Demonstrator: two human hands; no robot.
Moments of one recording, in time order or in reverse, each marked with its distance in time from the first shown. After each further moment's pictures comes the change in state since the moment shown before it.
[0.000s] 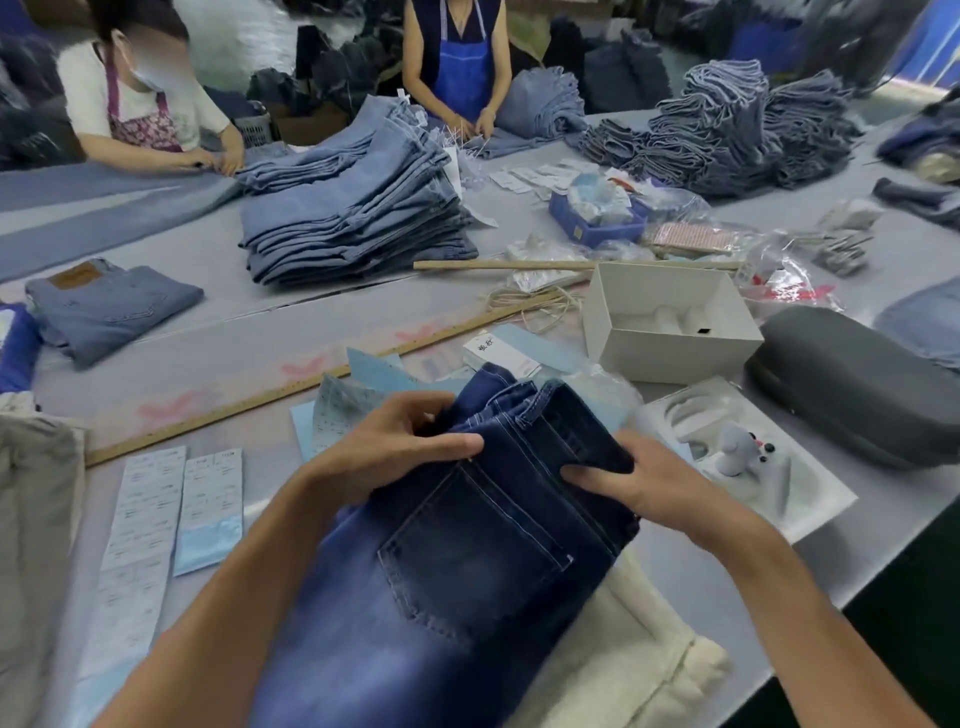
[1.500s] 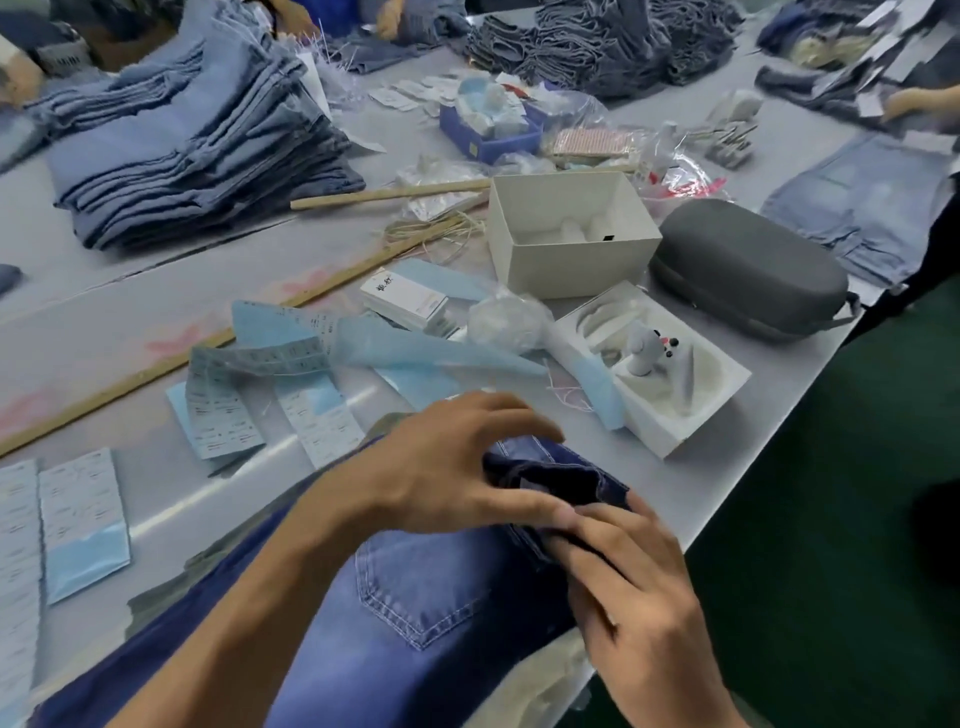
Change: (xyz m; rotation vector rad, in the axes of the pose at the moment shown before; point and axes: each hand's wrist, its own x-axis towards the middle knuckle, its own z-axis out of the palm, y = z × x) left_hand 0.013 0.017 0.127 0.732 -0.413 0.226; right_hand -0.138 0.085 0.082 -0.646 0.803 -0.553
